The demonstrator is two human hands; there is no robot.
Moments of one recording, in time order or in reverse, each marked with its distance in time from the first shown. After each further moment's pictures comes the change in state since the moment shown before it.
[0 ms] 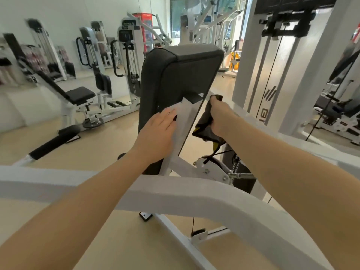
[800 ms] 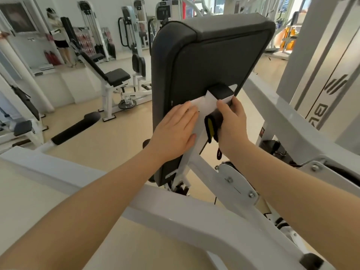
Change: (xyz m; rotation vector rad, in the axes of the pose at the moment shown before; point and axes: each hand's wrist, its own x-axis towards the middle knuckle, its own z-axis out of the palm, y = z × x) left_hand 0.034 -0.013 0.054 0.208 0.079 0.000; right_hand 0.059 0.051 0.027 0.208 -0.179 -0.297
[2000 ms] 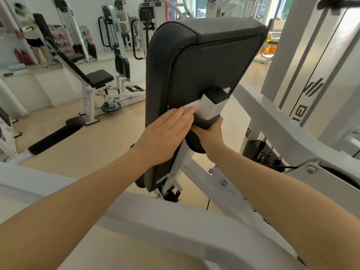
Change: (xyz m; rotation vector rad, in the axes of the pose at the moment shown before) left_hand -0.004 -0.025 0.001 0.067 0.130 0.216; right_hand 0.022 0.043 0.017 -0.279 -0.023 -0.054
